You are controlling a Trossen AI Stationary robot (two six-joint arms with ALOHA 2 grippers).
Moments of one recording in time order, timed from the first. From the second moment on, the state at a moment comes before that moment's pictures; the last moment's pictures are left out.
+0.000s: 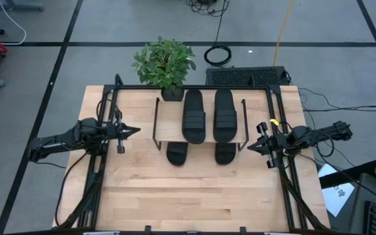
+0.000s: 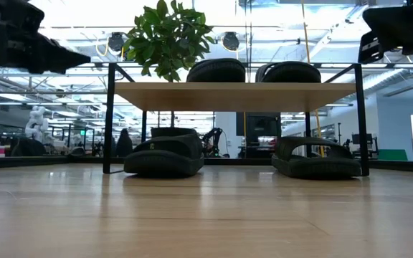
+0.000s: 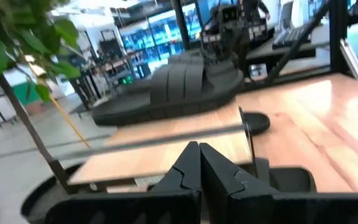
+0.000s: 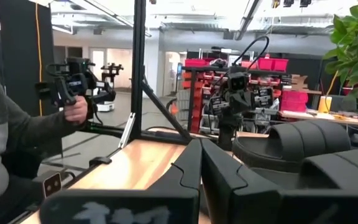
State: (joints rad) left arm 0.16 0.00 0.12 -0.13 0.05 0.27; right arm 0.27 0.00 0.03 0.14 0.05 -0.06
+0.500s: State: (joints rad) left arm 0.16 0.00 0.11 -0.16 0.05 0.24; right arm 0.27 0.00 0.02 0.18 0.05 -0.05
